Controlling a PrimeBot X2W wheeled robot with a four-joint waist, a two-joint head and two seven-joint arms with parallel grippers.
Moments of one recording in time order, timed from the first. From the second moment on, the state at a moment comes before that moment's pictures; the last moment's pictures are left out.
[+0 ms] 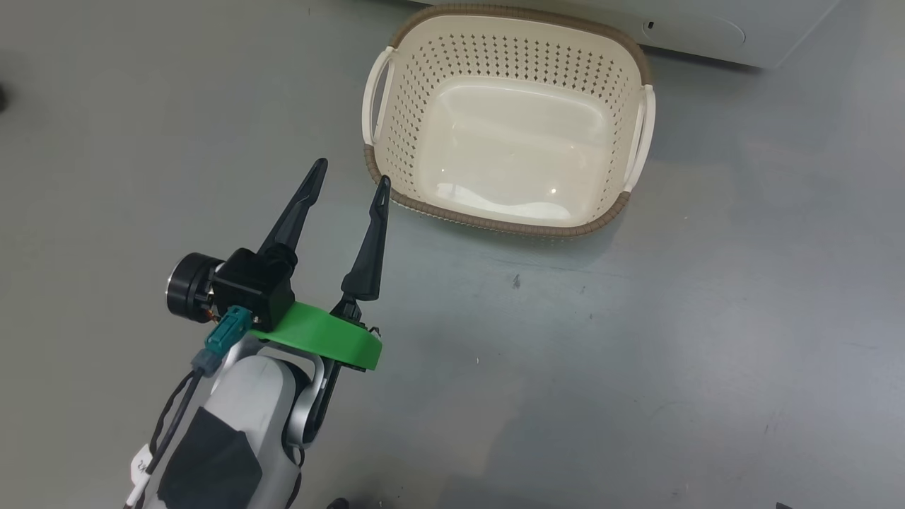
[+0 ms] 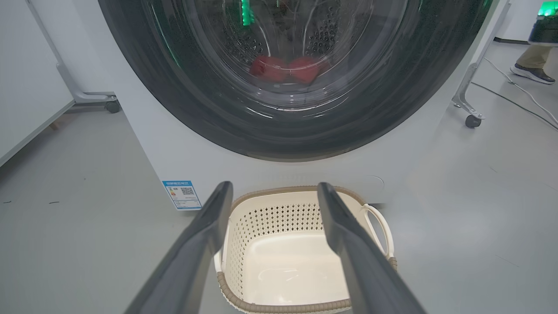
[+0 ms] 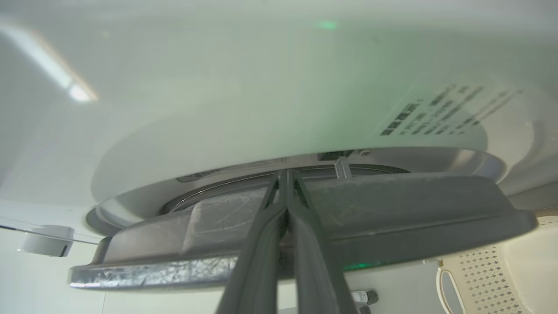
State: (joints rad) left arm -0.42 0.05 -0.43 0.18 -0.37 0.05 -0.24; right arm -1.25 -0.26 -0.05 0.64 1.51 -0.10 0.48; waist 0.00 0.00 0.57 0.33
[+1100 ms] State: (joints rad) left arm -0.43 0.04 -0.45 0.23 -0.37 0.03 -0.25; right arm -1.22 -0.27 -0.05 0.75 1.57 -0.03 0.60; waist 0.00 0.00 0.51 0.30
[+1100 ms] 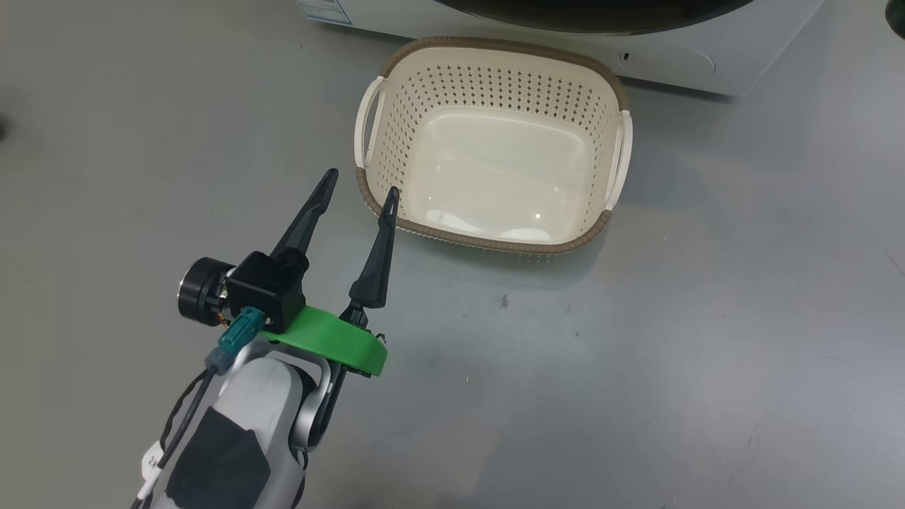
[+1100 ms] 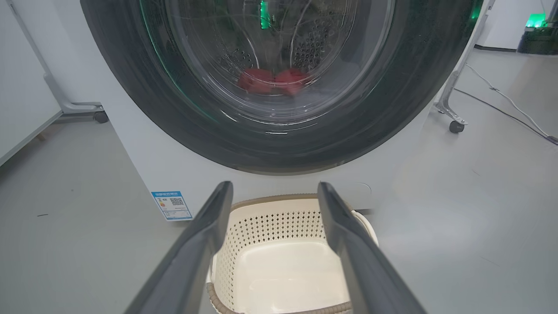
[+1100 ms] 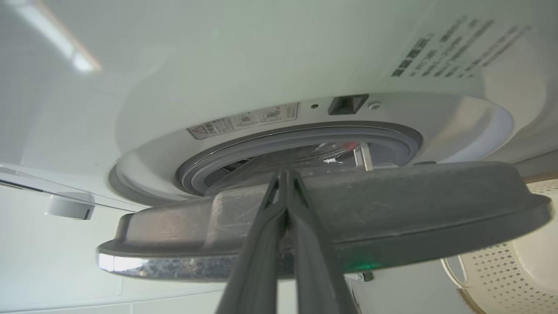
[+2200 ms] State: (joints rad) left arm -0.41 0.04 -0.44 0.26 -0.37 0.04 -0.25; right arm -1.08 -0.19 -0.01 0.79 1.61 0.08 0.75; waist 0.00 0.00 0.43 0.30
